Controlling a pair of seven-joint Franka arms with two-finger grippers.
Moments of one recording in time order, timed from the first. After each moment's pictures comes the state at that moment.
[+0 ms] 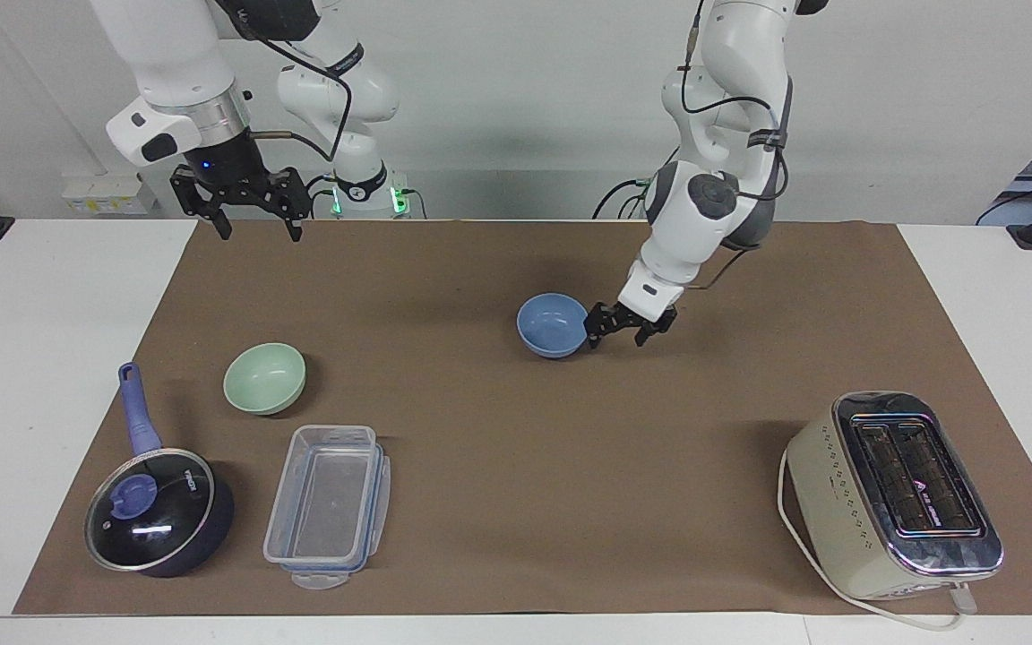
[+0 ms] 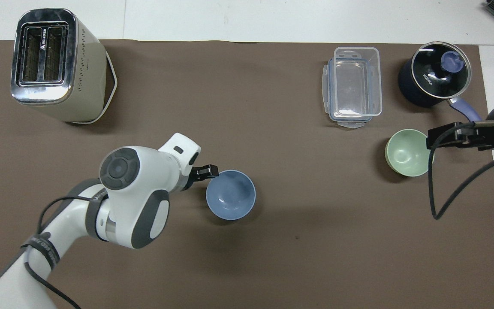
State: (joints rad) left arm -0.38 0.13 -0.05 -2.08 -0.25 2.33 -0.41; right arm -0.13 -0.03 0.18 -1.57 -0.01 1.57 0.10
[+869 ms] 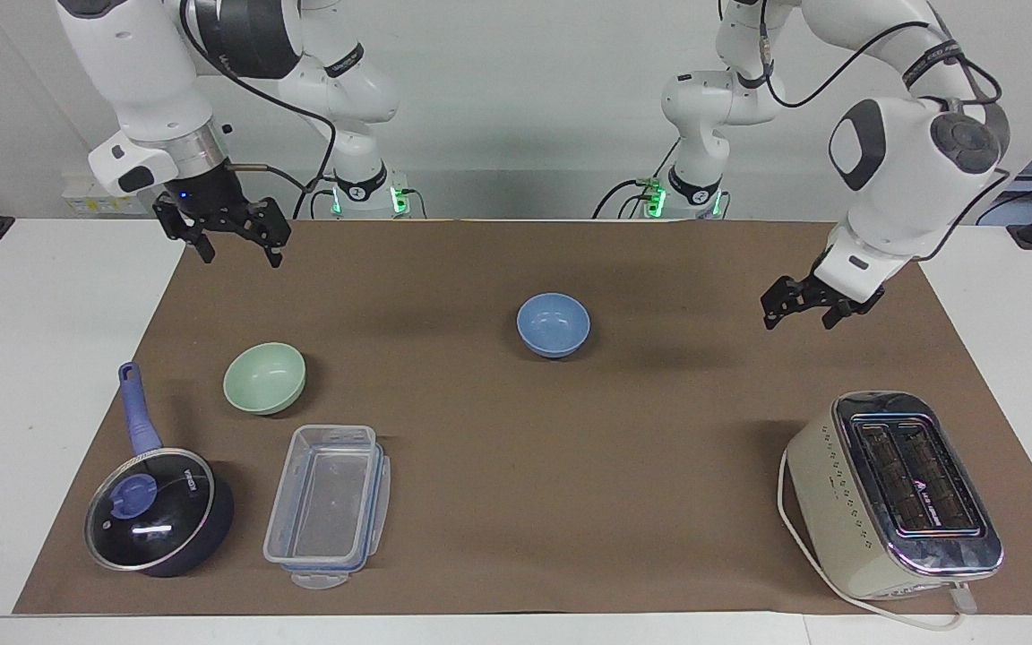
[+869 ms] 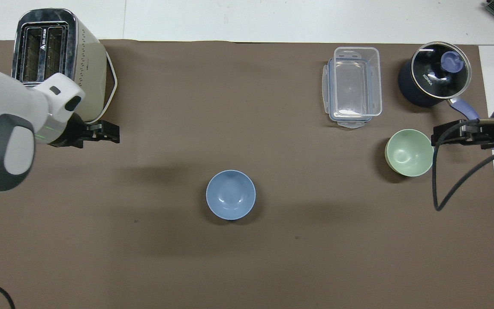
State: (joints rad) left arm -0.04 0.10 -0.05 -1.67 -0.01 1.73 -0.03; right arm -0.20 -0.02 0.18 -1.72 -0.01 1.74 0.07
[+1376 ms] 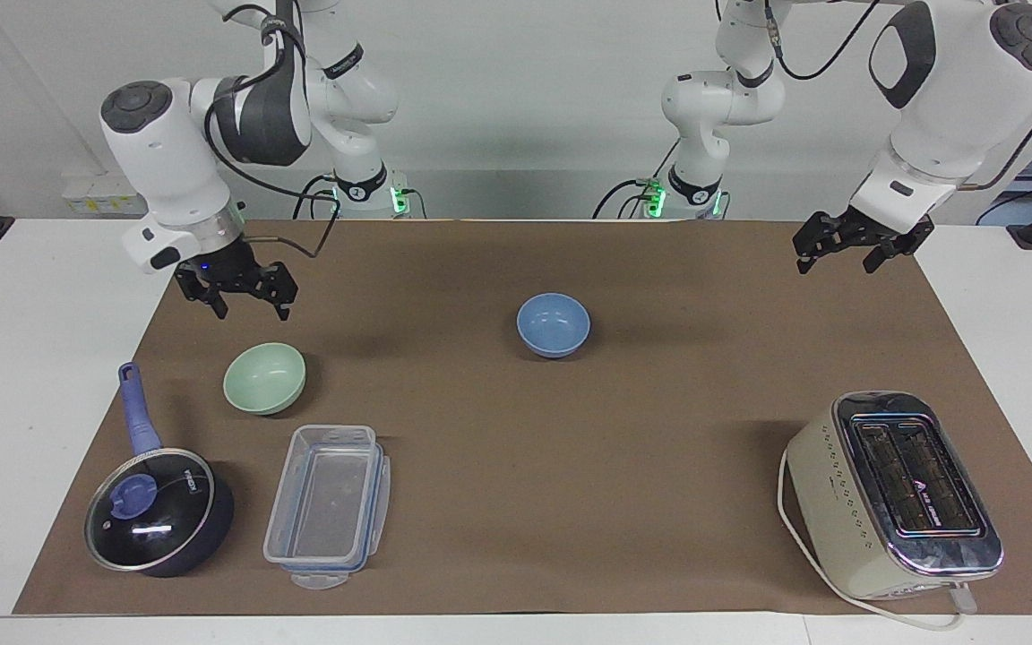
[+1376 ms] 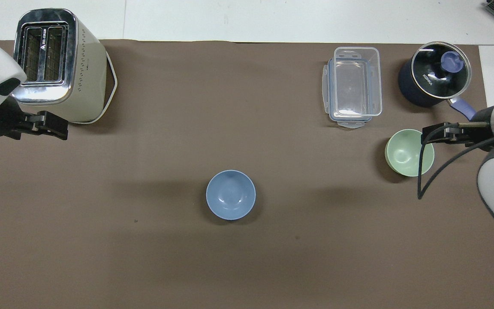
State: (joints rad) left arm -0.04 0.07 -0.05 -1.50 0.01 1.51 -0.03; right arm -0.25 0.03 0.18 -1.97 -0.01 2.06 -0.04
